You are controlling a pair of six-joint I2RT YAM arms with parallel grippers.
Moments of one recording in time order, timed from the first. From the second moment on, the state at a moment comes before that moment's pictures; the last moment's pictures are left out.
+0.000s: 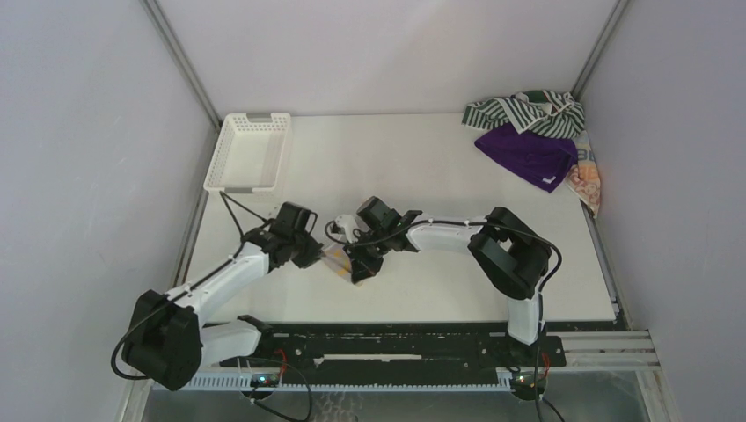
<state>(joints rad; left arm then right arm) -0.44 1.16 0.62 -0.52 -0.11 -1.17 0.92 1.92 1.19 -0.28 -0.60 0.02</state>
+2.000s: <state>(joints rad) -0.48 0.99 0.42 -0.22 0.03 -1.07 0.66 2.23 1.22 -0.12 -1.15 0.52</state>
